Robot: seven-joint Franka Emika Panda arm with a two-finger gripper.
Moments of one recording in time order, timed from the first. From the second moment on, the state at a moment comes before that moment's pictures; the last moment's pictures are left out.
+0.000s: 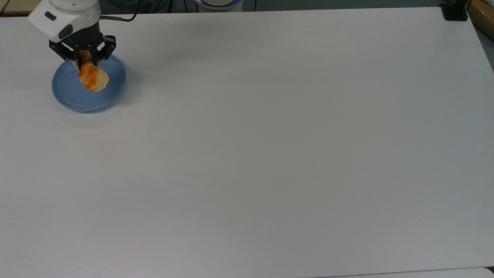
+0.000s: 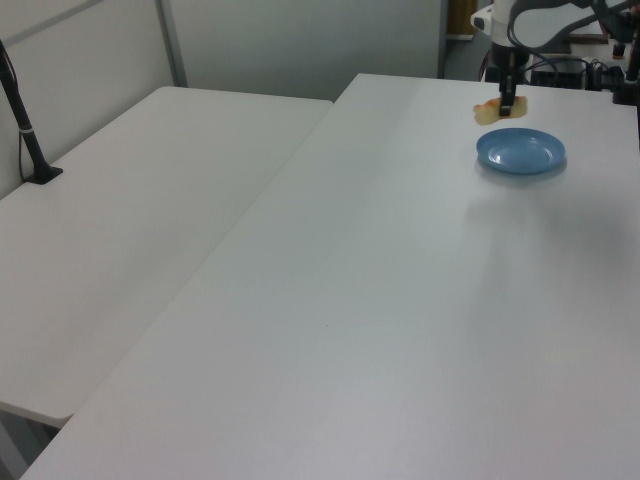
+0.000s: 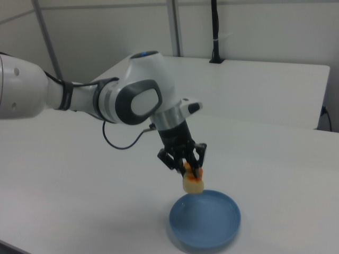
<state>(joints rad) -0.05 0.10 -0.34 -1.98 -0.25 2.18 -0.50</state>
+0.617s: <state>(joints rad) -0.11 0.16 -0.34 -2.11 -0.40 2.33 -0.34</state>
